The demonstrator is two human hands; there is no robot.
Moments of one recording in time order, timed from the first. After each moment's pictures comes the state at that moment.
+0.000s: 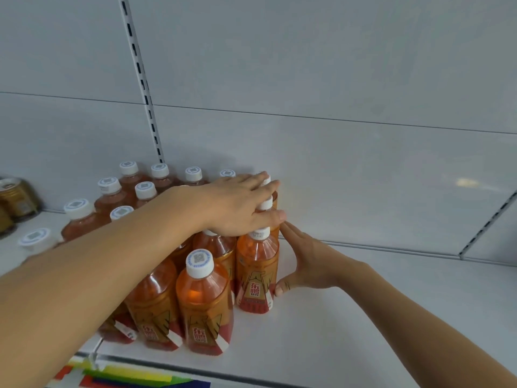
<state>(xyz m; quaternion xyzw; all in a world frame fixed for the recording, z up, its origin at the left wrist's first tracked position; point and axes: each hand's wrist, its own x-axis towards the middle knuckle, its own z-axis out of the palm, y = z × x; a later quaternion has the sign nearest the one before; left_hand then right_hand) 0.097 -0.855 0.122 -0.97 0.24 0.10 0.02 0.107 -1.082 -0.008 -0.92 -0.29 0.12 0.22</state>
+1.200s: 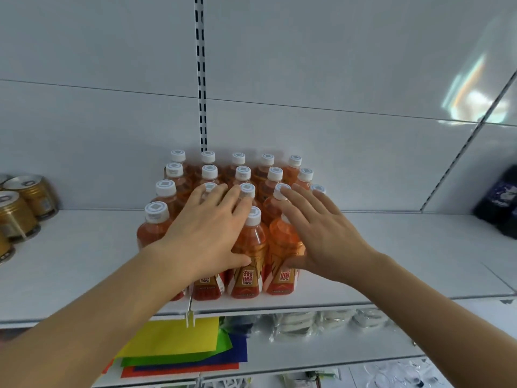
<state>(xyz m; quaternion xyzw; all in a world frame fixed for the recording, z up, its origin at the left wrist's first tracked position) -0.019 -0.699 0.080 -0.94 0.30 -0.11 0.09 -0.046 -0.944 0.058 -0.96 -0.21 -0.16 -0.10</state>
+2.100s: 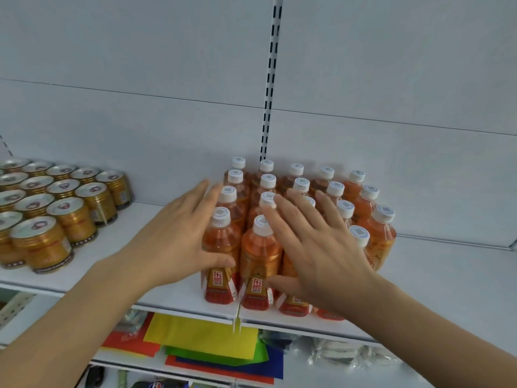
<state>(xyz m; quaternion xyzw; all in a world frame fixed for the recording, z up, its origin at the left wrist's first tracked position) -0.024 -0.582 0.073 -0.98 0.16 -0.08 -0.09 -0.042 -0.849 0.070 -0.92 -0.29 -0.21 -0.13</state>
